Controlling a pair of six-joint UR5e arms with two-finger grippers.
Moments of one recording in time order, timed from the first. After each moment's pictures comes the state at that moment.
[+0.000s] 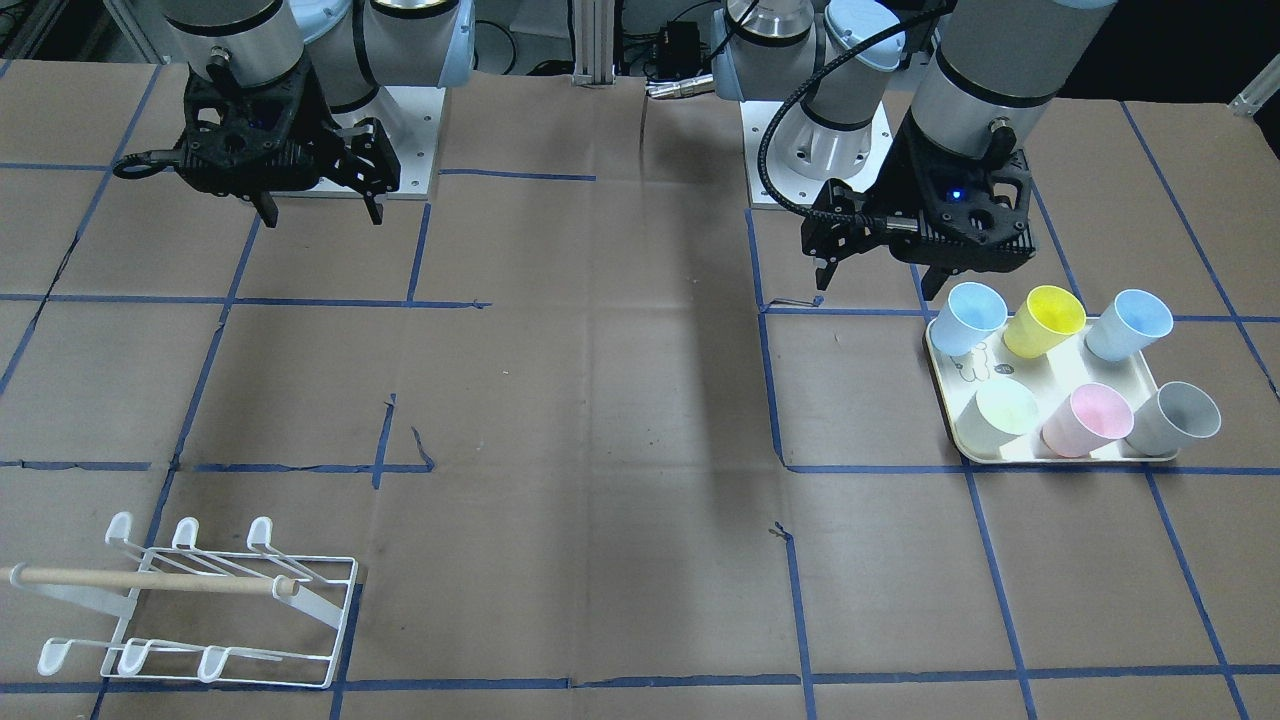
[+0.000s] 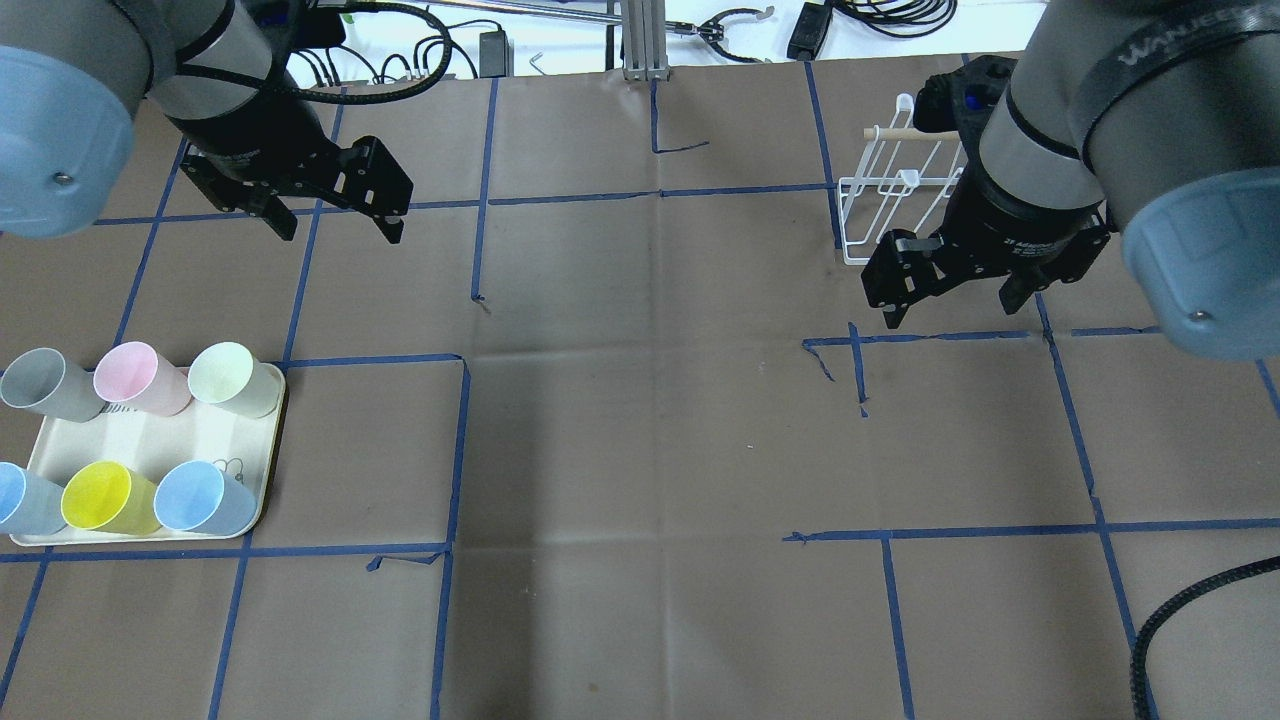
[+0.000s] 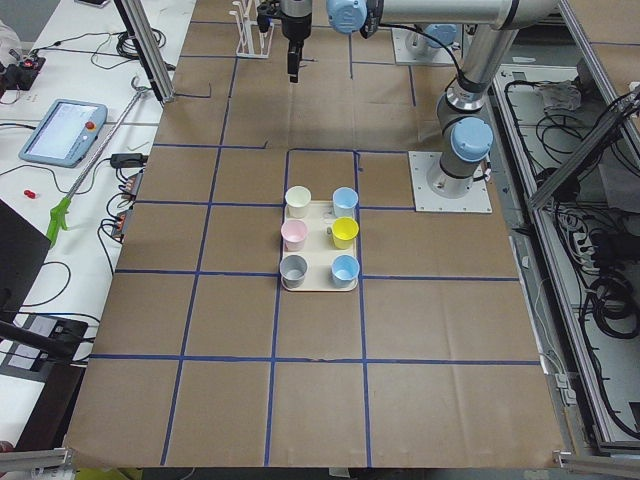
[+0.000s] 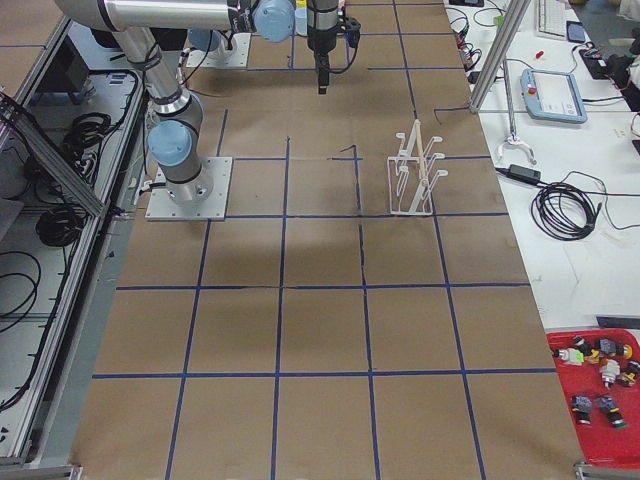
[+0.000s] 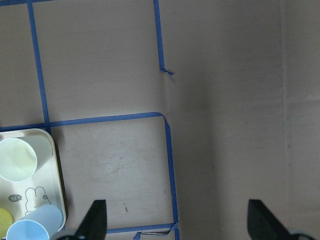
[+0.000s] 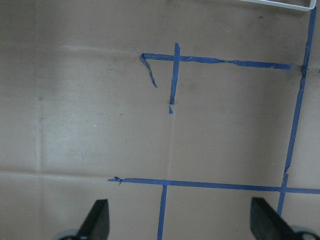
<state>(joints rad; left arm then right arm) -1.55 -1.60 -1.57 -1.51 1.56 0.11 1.59 -1.70 1.75 -1.62 -1.59 -0.06</state>
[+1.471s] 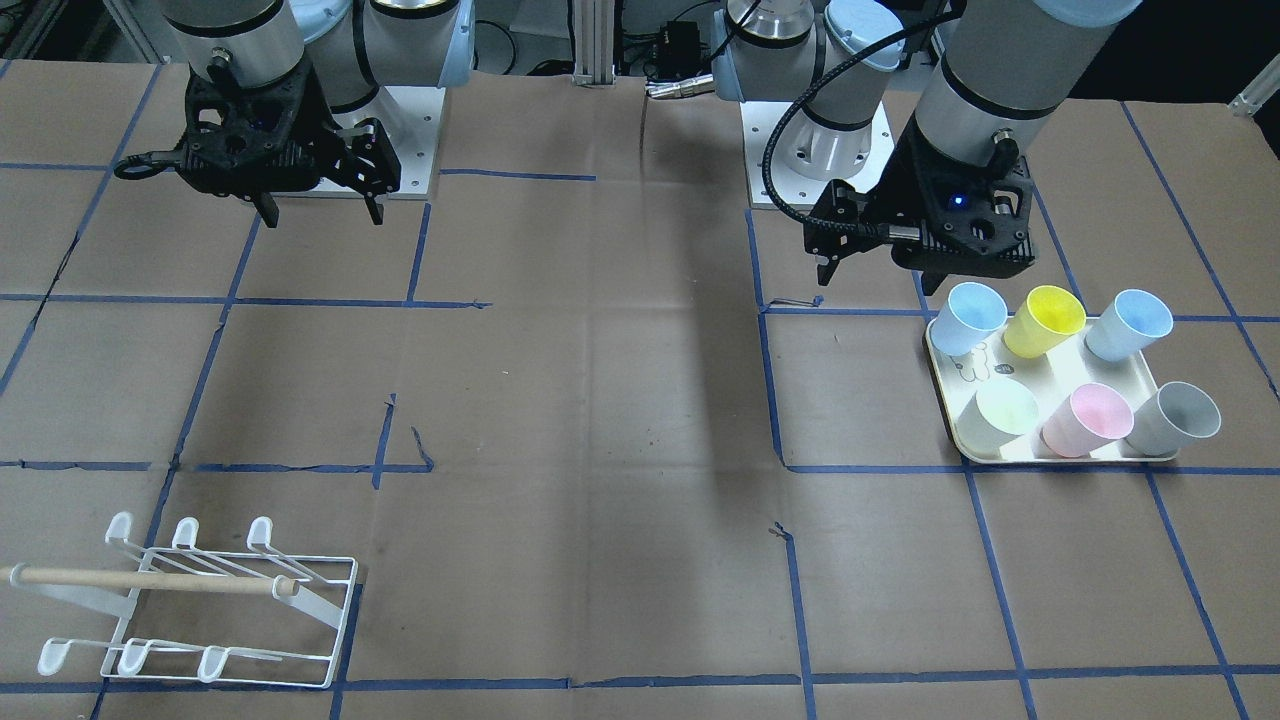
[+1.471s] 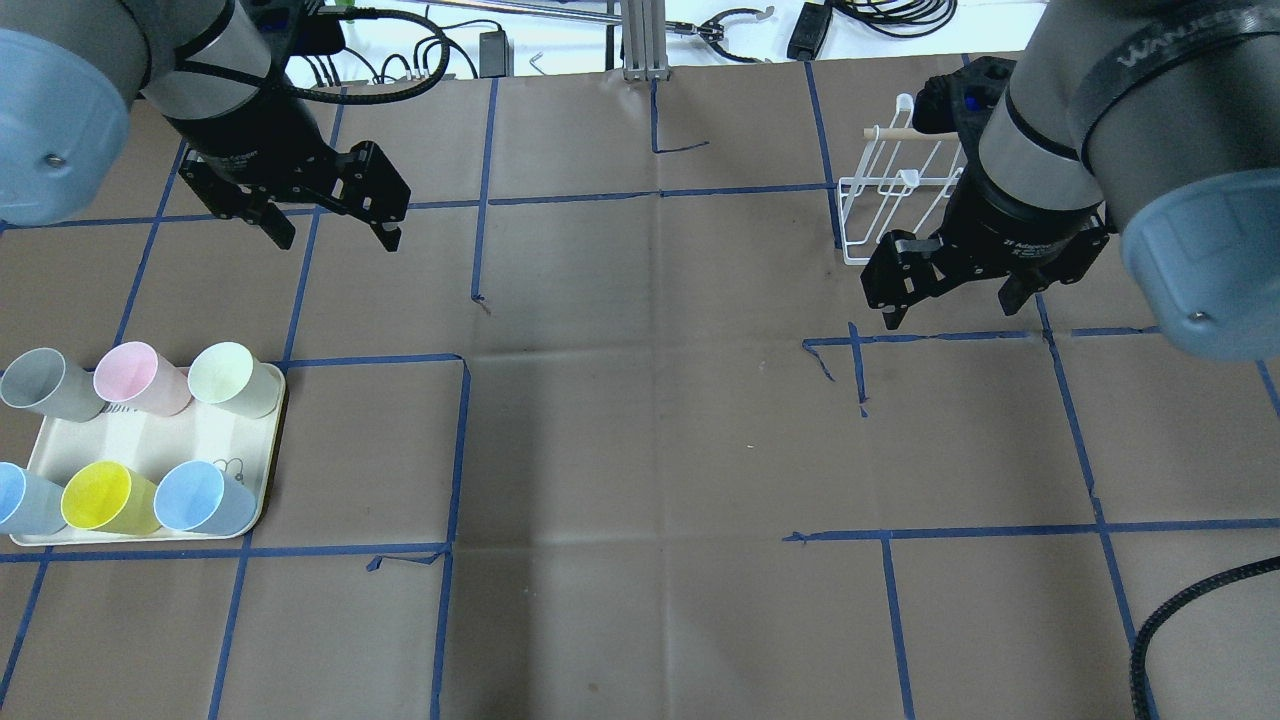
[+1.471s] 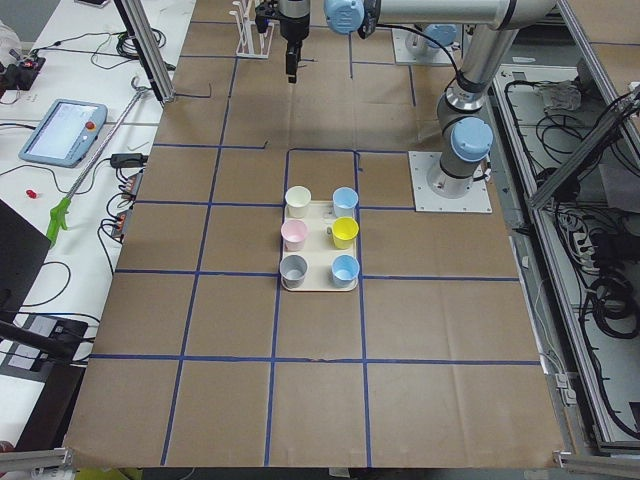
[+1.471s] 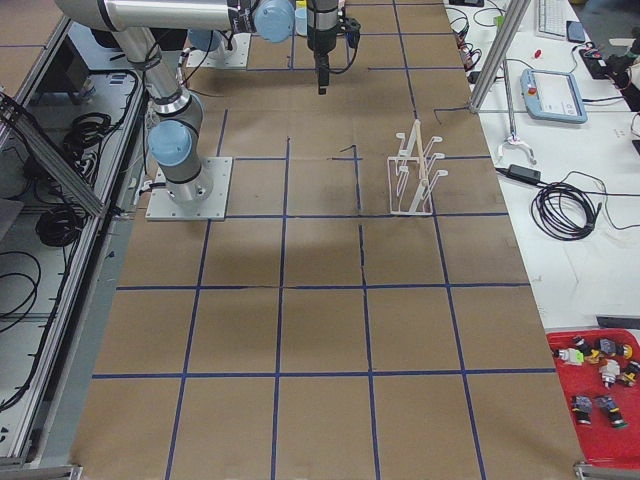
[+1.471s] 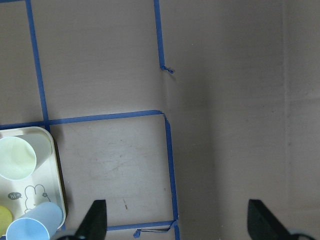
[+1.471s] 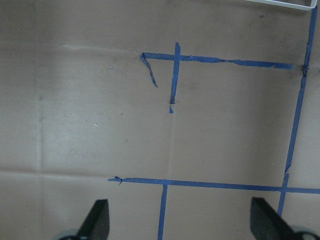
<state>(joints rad) -1.54 -1.61 -1.55 -1.58 1.56 0.11 1.59 -1.70 1.76 -1.62 -1.59 -0.06</state>
